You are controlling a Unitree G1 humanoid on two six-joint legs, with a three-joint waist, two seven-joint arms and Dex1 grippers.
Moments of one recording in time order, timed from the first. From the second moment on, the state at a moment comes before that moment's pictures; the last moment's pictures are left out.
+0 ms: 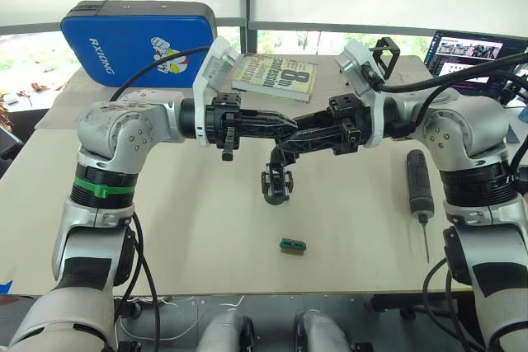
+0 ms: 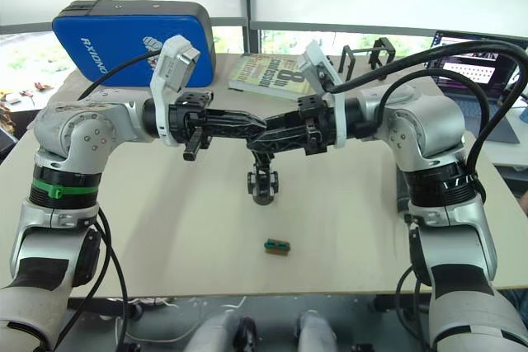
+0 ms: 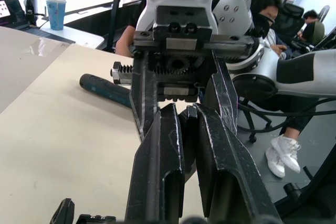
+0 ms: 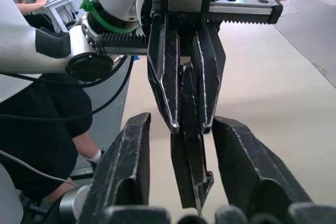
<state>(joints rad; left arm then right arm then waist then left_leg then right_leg) -1.01 0.58 -0.07 0.05 -0.79 0.97 -1.16 -1.05 -0.64 0.15 0.06 0.65 0.92 1.30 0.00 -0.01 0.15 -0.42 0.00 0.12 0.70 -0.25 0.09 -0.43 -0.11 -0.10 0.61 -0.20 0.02</state>
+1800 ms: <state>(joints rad) -1.01 0.55 -0.03 0.05 -0.79 1.01 -1.17 -1.04 -0.62 0.15 0.05 0.62 0.88 1.34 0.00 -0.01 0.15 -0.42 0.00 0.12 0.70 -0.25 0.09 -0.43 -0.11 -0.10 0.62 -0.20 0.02</state>
